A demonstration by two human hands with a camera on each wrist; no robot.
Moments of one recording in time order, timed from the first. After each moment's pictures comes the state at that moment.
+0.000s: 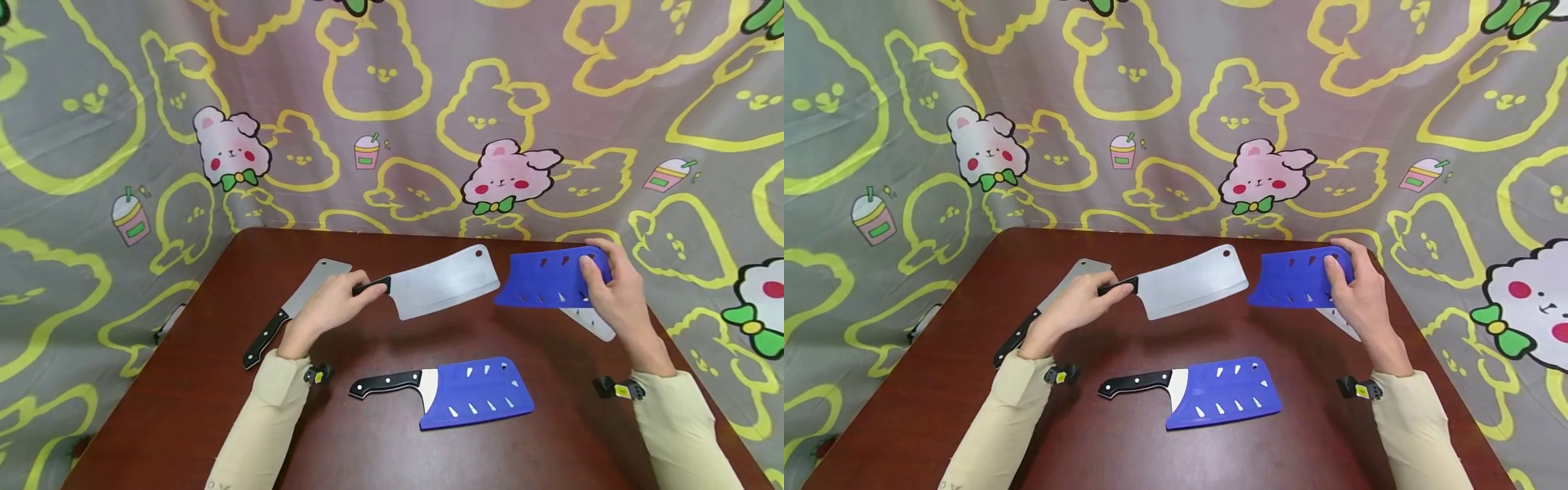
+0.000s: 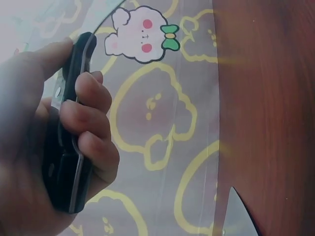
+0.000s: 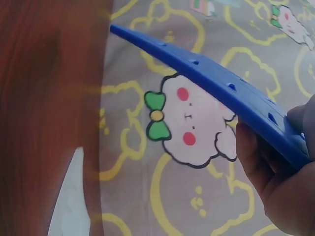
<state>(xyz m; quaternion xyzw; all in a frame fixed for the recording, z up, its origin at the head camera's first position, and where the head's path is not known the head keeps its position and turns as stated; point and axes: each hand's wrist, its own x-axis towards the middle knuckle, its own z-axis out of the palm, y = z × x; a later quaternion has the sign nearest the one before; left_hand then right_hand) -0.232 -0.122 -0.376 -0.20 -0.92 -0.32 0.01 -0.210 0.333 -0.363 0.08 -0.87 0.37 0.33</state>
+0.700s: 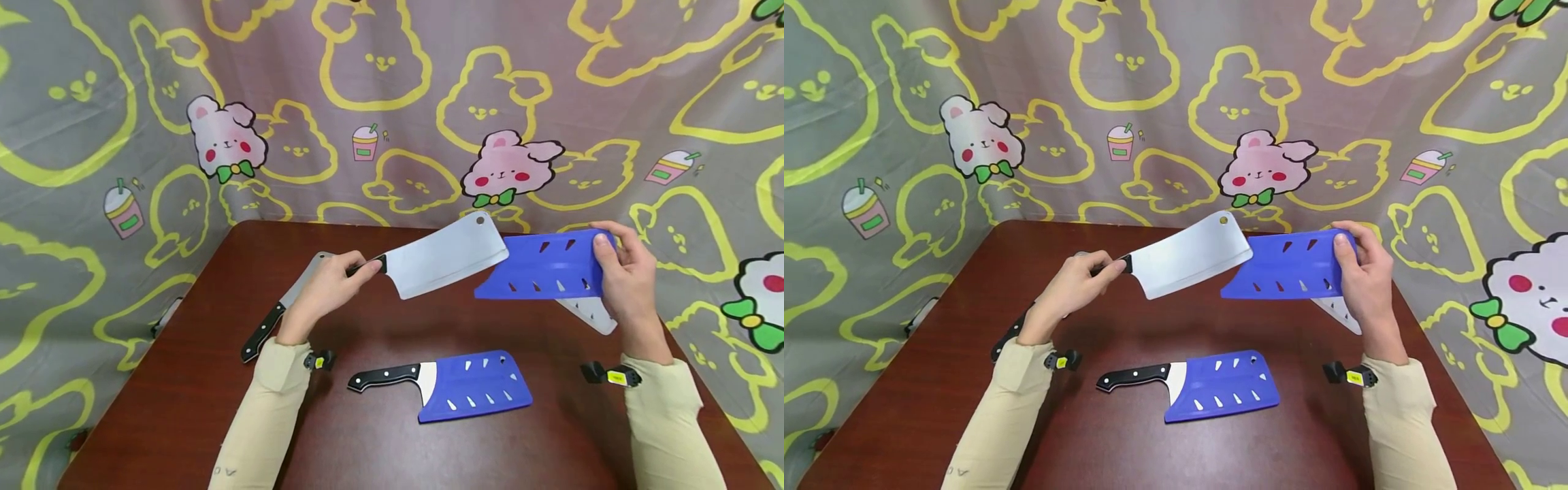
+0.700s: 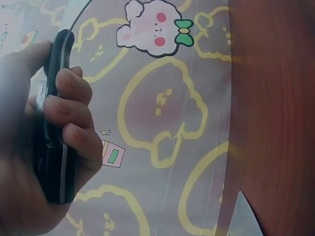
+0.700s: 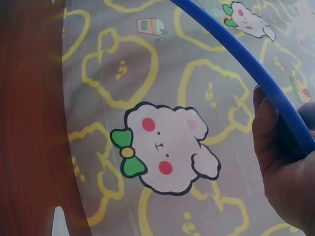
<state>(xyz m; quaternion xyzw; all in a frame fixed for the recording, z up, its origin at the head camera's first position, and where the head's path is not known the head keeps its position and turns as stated) -0.238 -0.123 -0.365 -0.19 -0.90 -0.38 0.04 -0.209 0.319 -0.341 0.15 -0.66 0.69 0.26</state>
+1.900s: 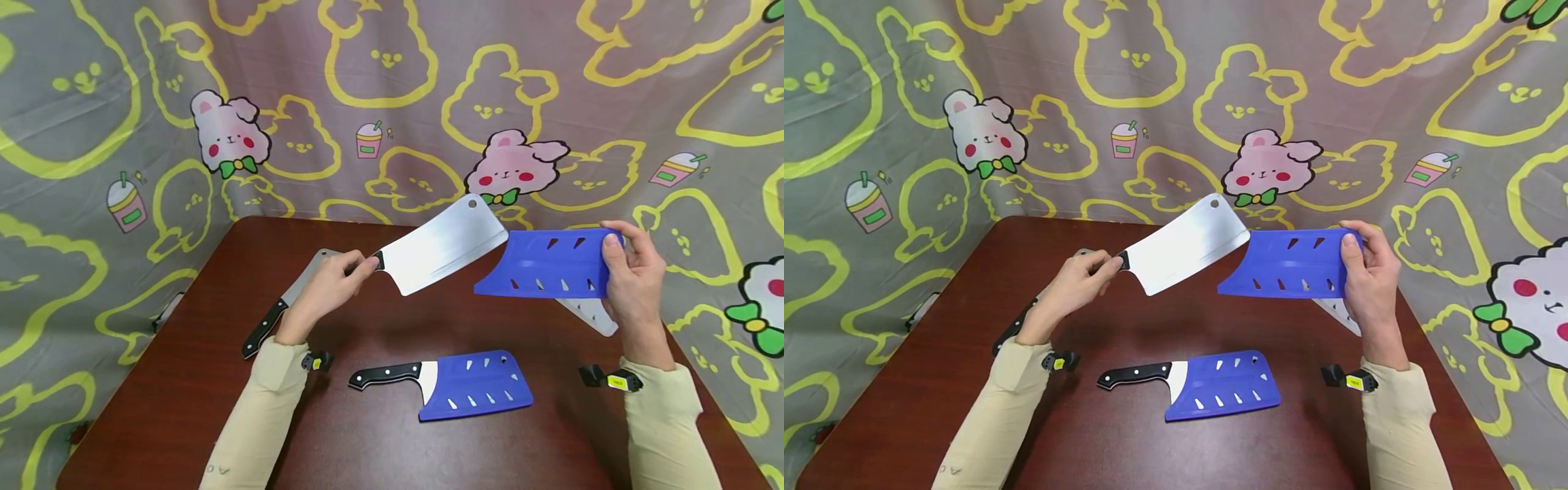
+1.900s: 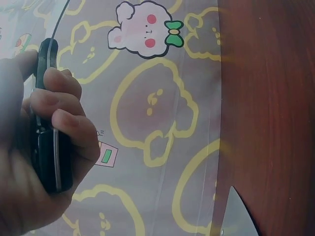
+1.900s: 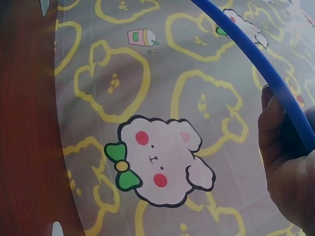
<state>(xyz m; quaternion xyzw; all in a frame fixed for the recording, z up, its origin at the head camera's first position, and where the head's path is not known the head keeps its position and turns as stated) -0.237 -0.128 -0.372 -0.21 -0.88 -0.42 0.06 -0.207 0.311 -0.338 0.19 -0.63 0.70 0.28</state>
